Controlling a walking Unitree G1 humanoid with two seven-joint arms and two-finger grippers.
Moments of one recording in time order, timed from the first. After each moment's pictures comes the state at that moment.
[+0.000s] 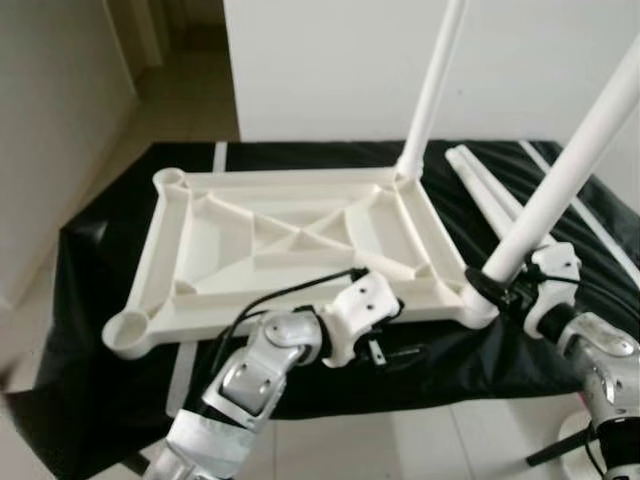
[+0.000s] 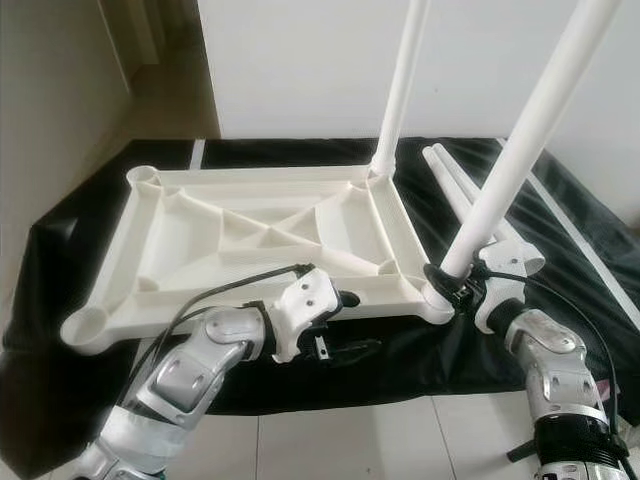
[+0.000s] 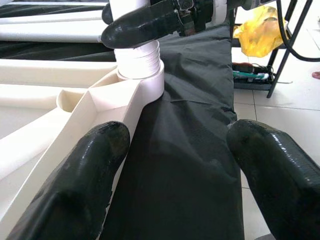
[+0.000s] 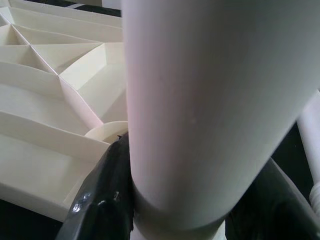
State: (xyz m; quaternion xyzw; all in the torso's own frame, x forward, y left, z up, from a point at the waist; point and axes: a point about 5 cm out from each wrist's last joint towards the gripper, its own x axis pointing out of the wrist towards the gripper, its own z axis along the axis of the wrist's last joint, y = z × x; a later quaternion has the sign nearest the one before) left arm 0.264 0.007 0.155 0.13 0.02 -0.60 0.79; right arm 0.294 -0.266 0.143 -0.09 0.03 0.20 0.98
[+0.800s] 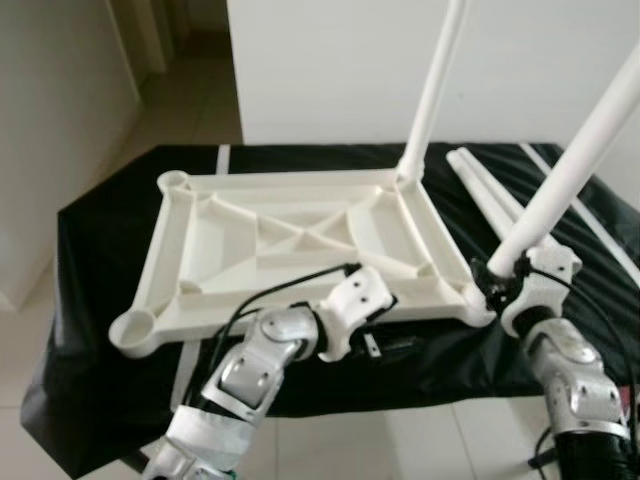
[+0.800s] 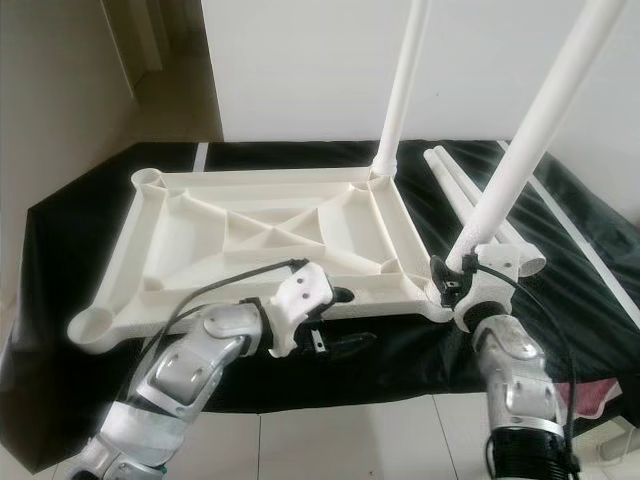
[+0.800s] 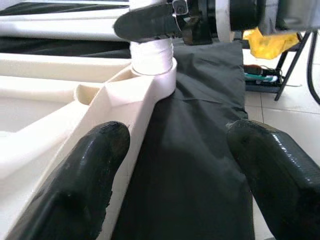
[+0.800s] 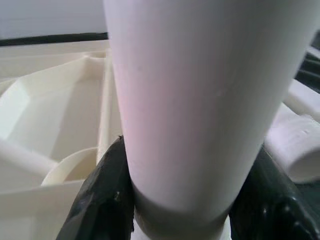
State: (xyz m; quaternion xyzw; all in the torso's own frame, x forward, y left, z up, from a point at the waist) left arm 0.277 0.013 0.158 0.13 0.02 -0.58 0.80; right arm 0.291 -0.235 0.140 0.02 0.01 -0.06 1.00
